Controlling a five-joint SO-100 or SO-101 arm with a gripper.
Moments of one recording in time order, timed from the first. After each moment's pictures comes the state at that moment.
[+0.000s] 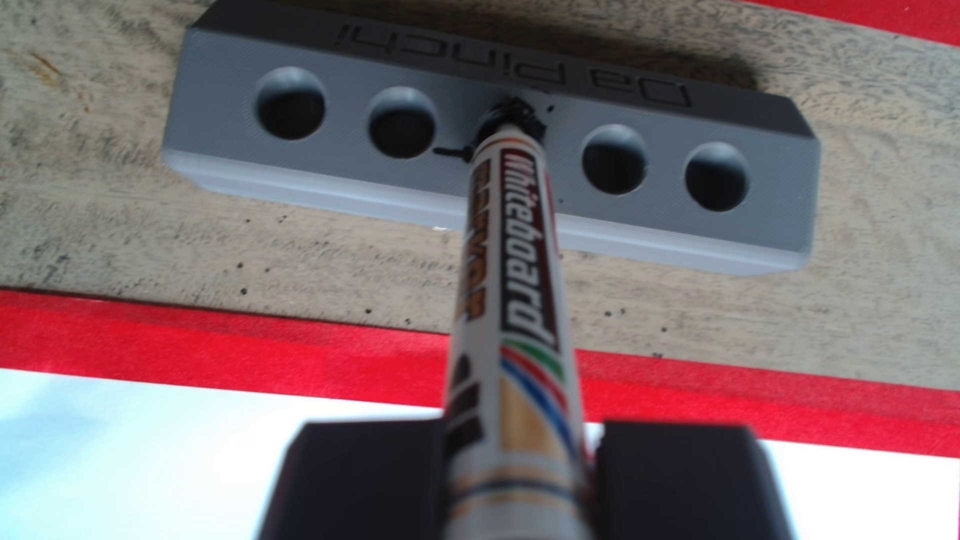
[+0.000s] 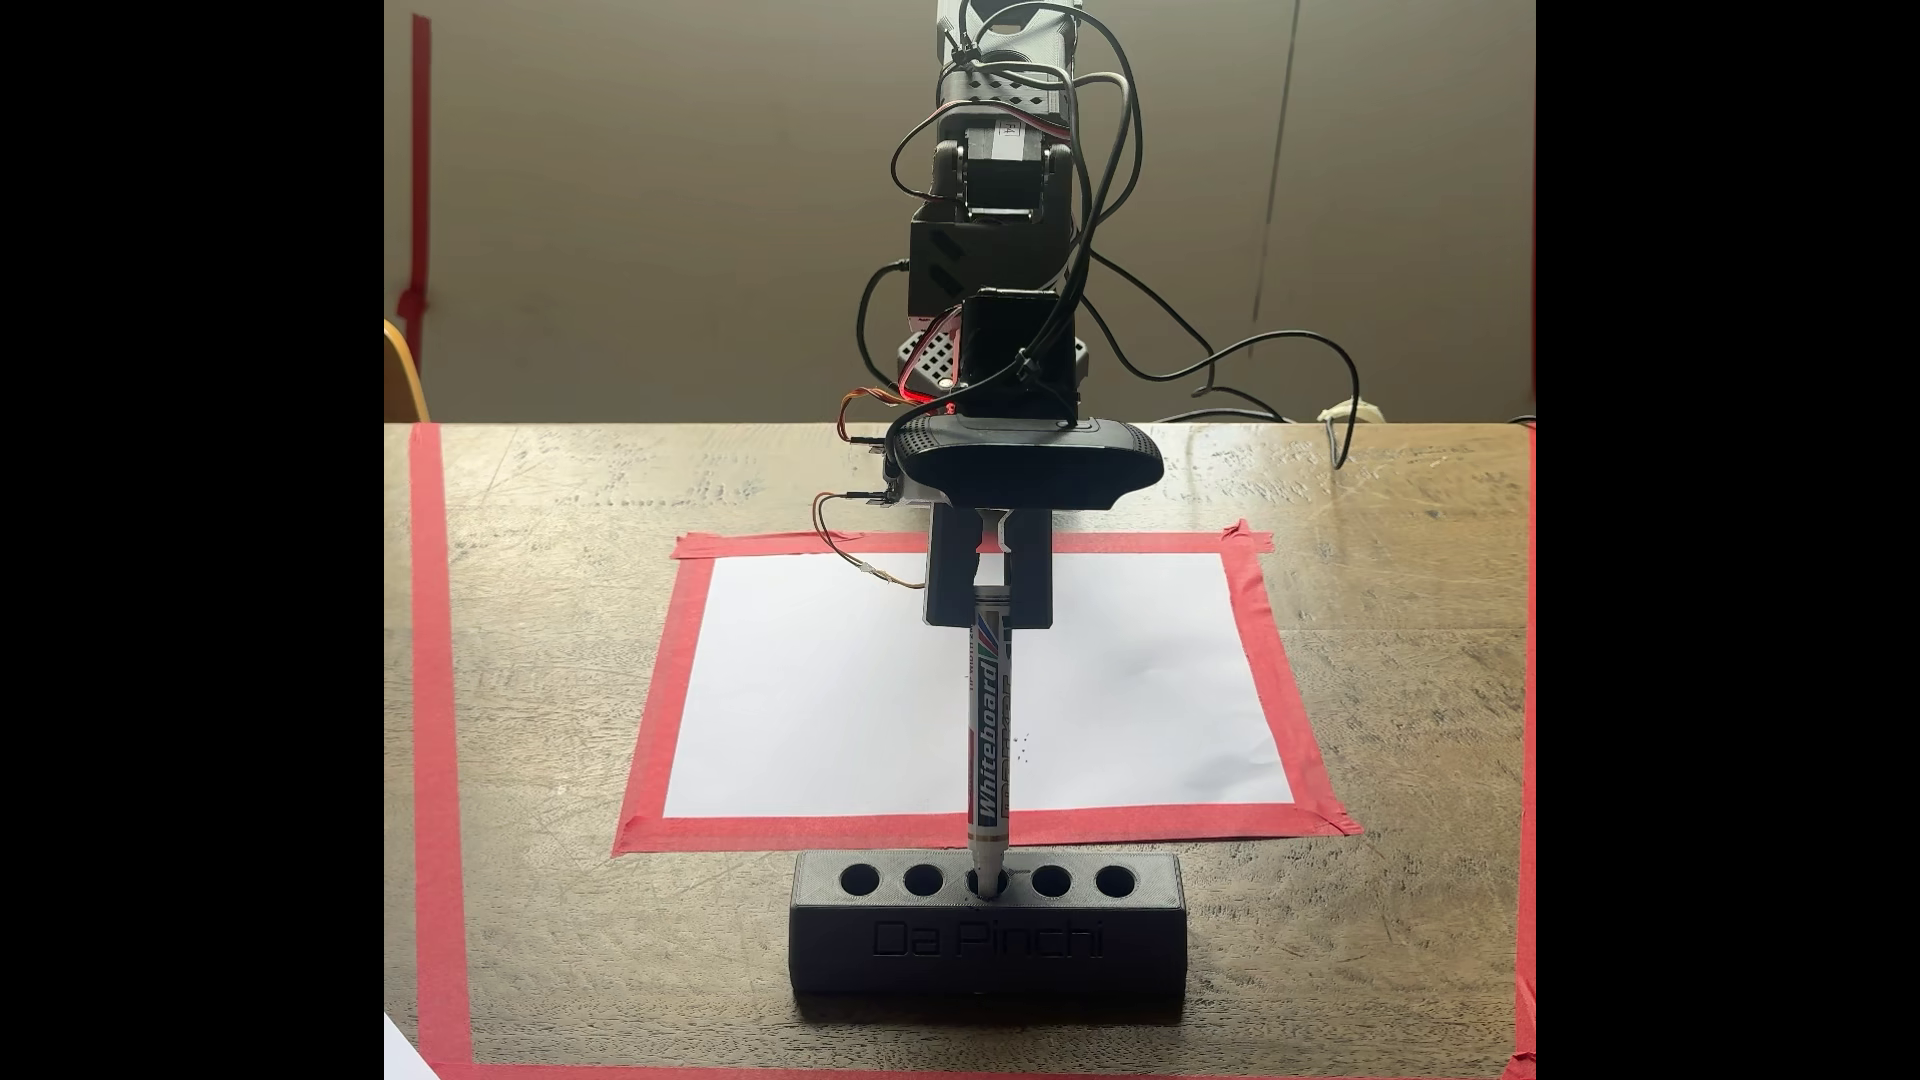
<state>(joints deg) 6.7 100.8 116.4 42.6 -12.7</state>
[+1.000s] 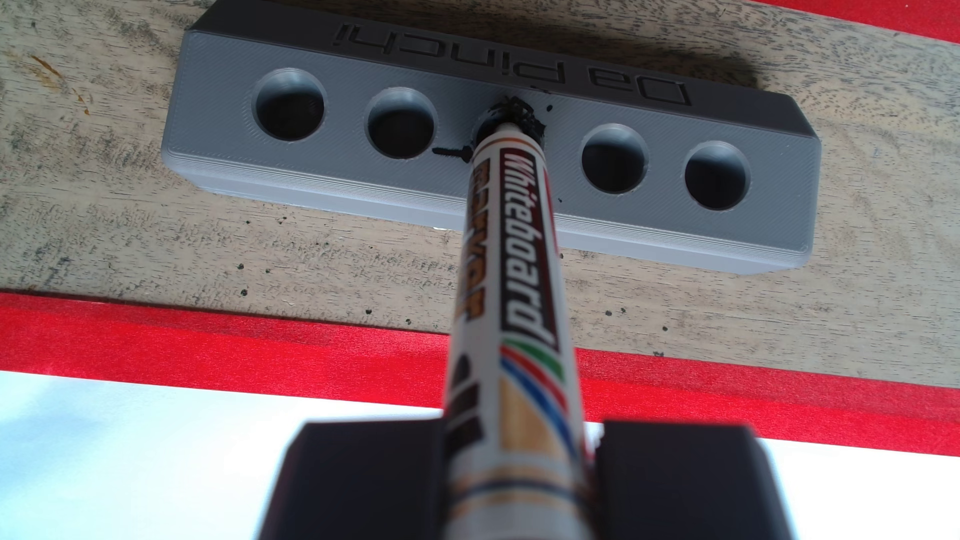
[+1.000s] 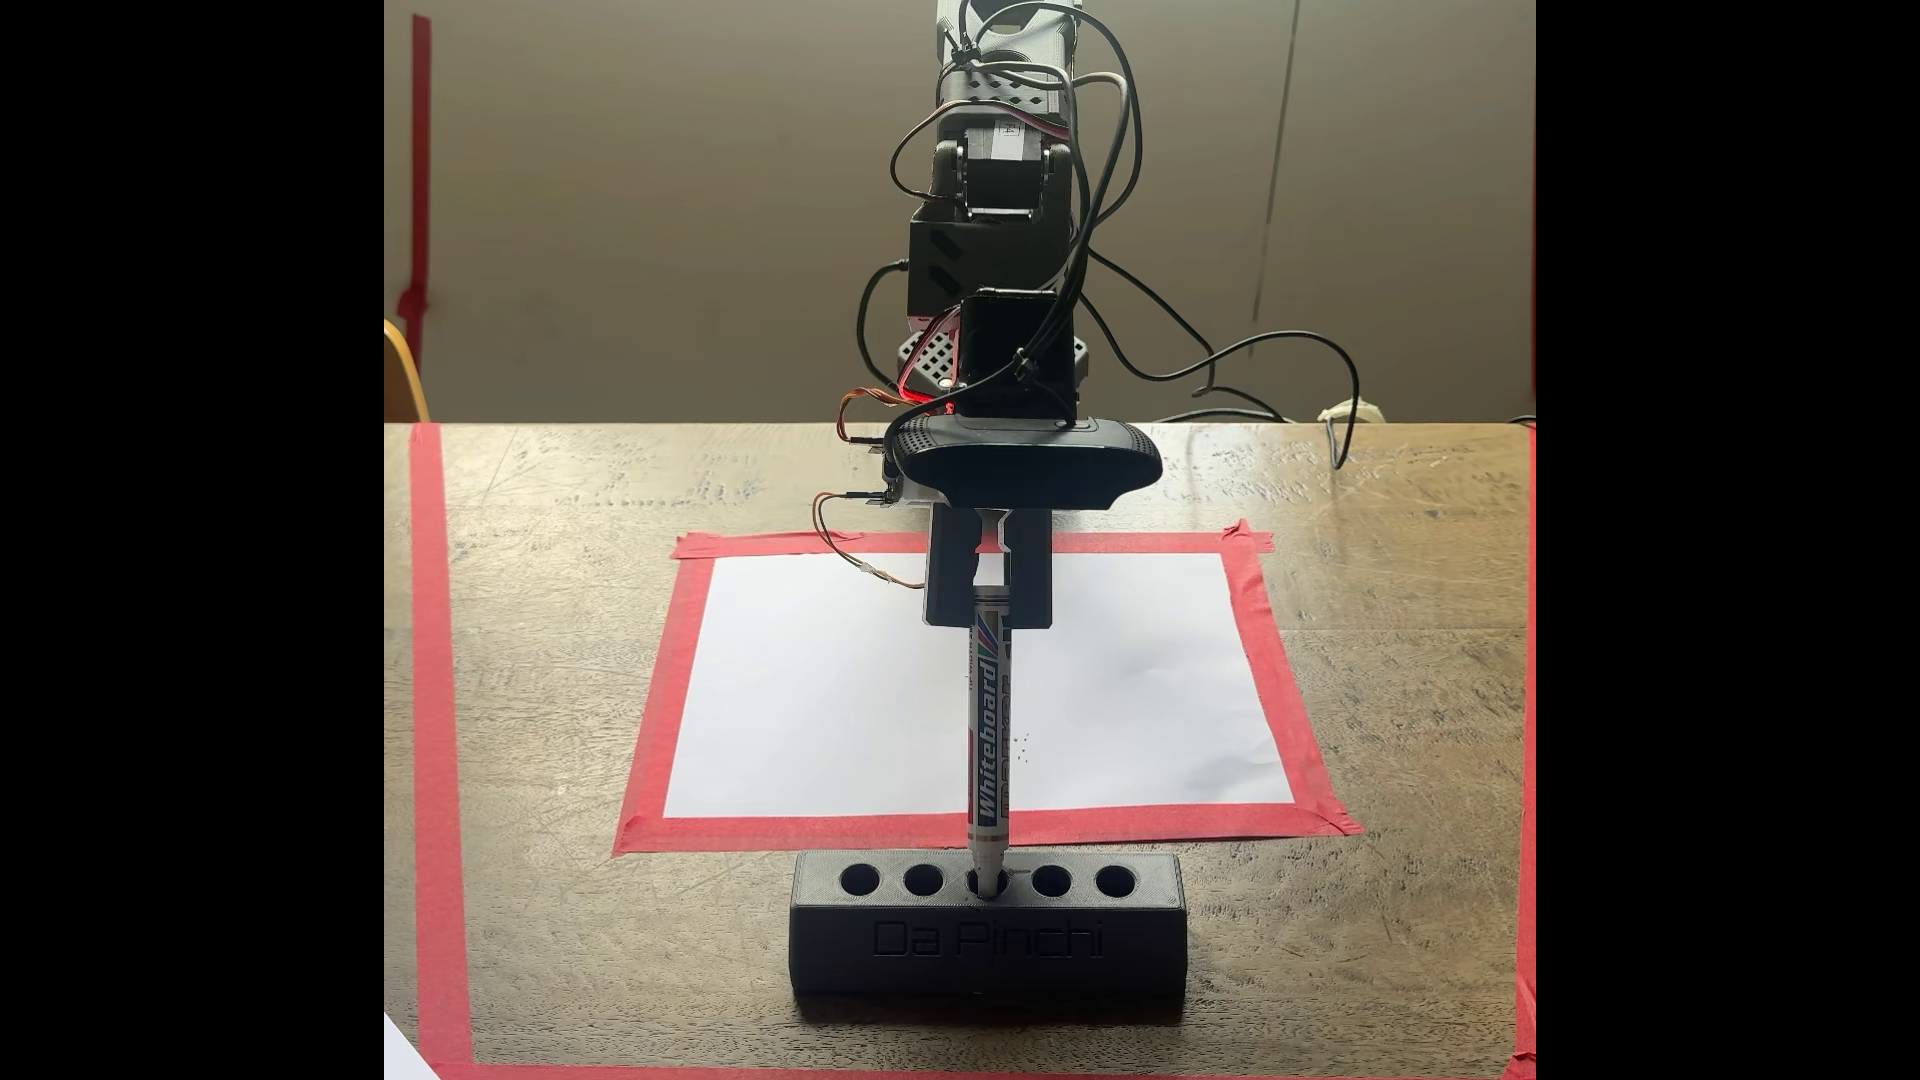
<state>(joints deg) 6.8 100.8 116.4 42.6 -12.5</state>
